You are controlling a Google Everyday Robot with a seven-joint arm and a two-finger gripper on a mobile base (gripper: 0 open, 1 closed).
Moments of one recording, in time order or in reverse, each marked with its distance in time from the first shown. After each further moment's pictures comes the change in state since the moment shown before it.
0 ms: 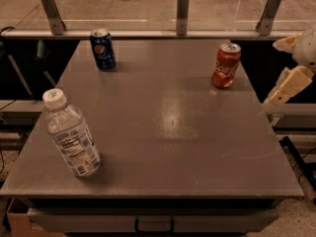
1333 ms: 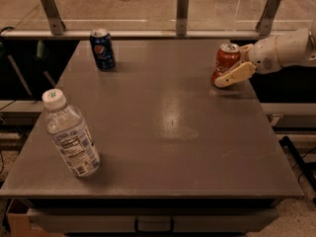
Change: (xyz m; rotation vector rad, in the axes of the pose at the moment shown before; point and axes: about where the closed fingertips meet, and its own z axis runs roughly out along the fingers) arm -0.049 -0.068 0.125 -0.108 -0.431 0.194
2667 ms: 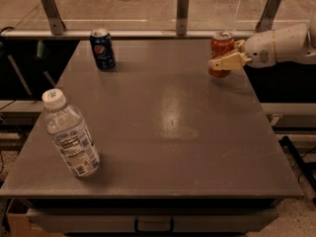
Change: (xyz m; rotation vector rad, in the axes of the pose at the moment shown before) arm -0.036 0.012 0.003 -0.070 -0.124 0.065
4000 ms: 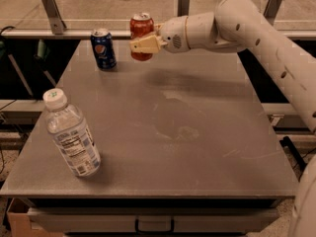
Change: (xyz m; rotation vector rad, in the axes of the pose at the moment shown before) arm -0.136 0.079 0.174 -0.107 -0.171 -0.054
